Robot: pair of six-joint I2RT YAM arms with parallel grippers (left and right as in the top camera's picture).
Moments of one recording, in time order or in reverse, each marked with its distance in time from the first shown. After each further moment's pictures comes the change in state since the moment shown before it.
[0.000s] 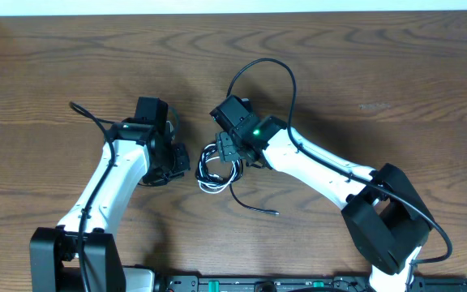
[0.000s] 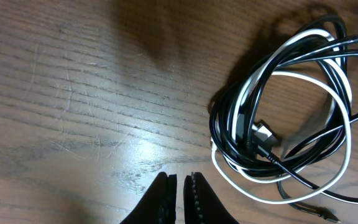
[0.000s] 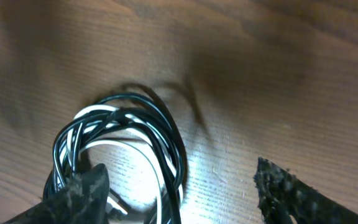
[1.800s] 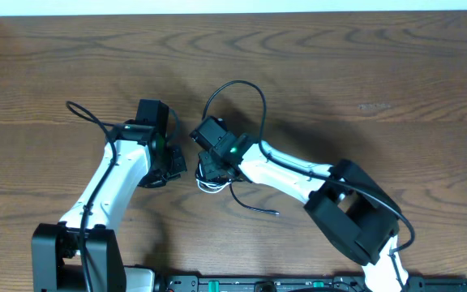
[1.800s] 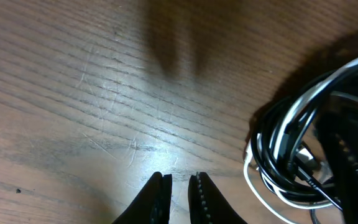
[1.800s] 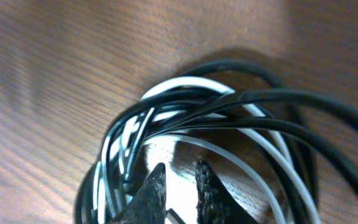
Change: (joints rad) left arm 0.000 0.014 -0.017 0.005 -0.121 -0.058; right arm 0.092 0.136 -0.003 0.154 -0.106 0.015
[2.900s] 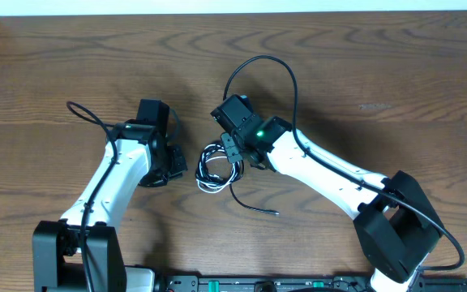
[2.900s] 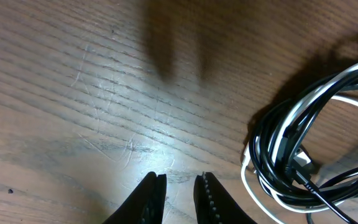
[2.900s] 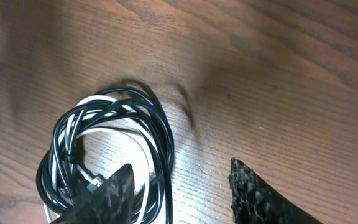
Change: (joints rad) left arm 0.000 0.009 0.000 0.006 0.014 -0.023; right arm -0.086 -0.192 0.000 -0.192 0.147 -0.124
